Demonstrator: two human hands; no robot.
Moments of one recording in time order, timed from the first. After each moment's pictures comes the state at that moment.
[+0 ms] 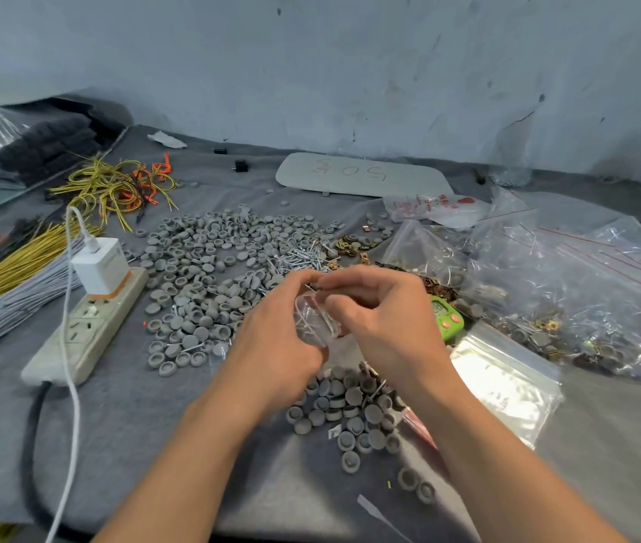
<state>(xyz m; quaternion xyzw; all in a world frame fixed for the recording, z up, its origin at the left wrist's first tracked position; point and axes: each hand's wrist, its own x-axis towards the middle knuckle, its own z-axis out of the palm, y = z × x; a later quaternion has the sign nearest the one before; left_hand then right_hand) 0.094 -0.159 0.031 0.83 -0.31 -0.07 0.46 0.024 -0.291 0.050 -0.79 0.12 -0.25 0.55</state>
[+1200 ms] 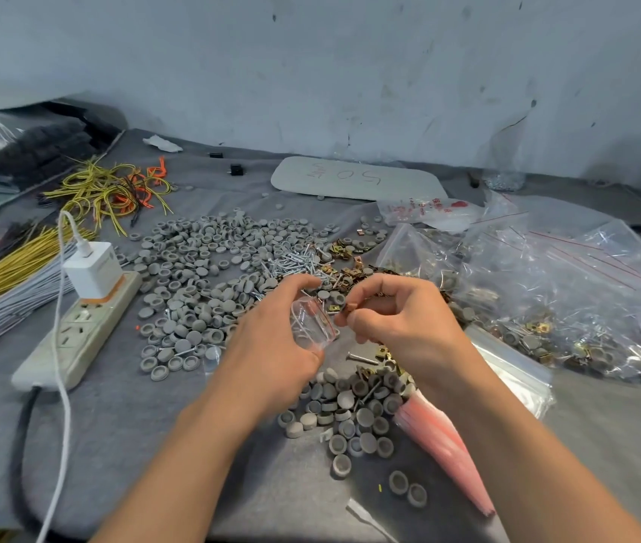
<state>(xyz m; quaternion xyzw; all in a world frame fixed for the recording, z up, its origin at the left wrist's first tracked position) 0.091 -0.162 0.032 0.85 -0.31 -0.05 0.42 0.007 -0.319 0.052 -0.77 0.14 -0.16 0.60</state>
